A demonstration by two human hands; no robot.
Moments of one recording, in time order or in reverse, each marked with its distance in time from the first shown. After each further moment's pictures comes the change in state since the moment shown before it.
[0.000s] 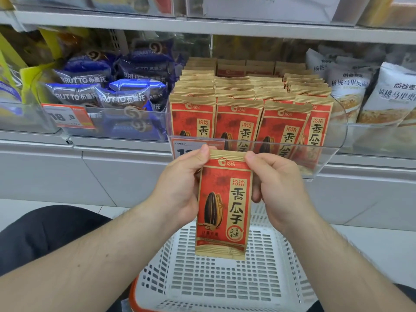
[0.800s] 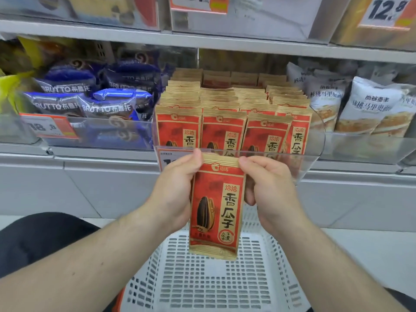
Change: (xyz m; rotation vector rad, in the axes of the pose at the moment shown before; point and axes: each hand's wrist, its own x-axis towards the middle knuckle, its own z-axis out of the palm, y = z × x) left_hand 0.002 0.006 0.014 0.082 -0.099 0.040; right_hand 0.004 -0.009 -0.006 0.038 0.055 -0.037
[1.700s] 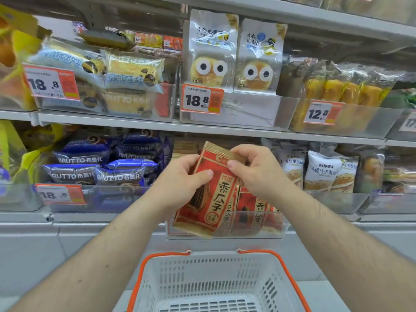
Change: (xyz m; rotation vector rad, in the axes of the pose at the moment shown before) left_hand 0.006 0.123 0.000 0.552 -0.168 0.282; right_hand 0.035 -0.127 0.024 -0.614 -0.083 -0.502
